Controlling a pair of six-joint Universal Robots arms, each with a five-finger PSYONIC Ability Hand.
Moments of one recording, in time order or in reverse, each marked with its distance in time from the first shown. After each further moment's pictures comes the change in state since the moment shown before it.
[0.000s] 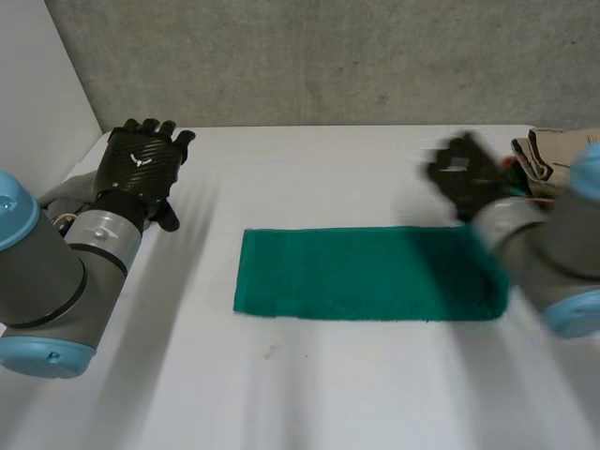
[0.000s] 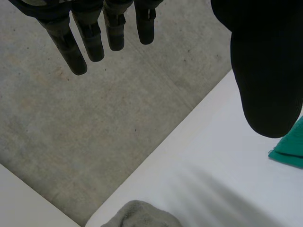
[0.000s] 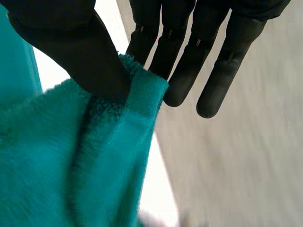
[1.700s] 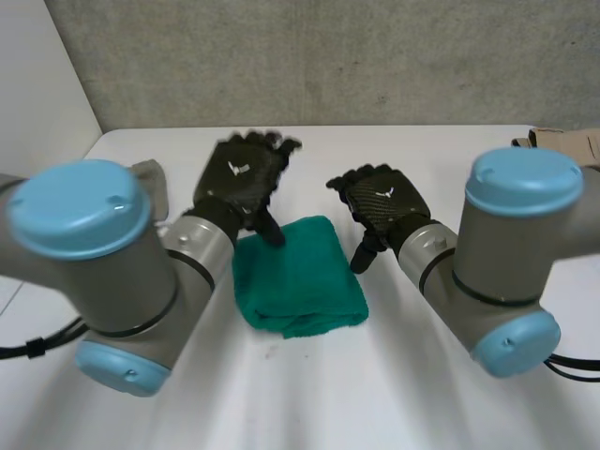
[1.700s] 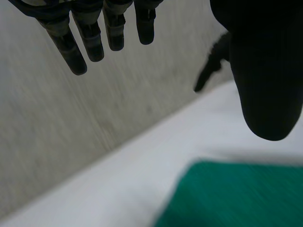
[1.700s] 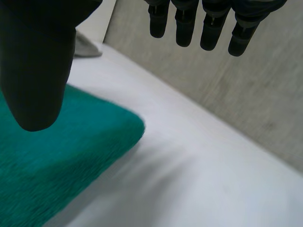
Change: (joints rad) left arm -0.294 -0.155 0.265 -0.214 -0.067 -0.320; right arm 0.209 0.042 -0.130 0.289 0.167 0.716; left_hand 0.000 0.000 0.000 0.000 0.000; right_hand -0.894 -0.966 -0.982 -0.984 -0.931
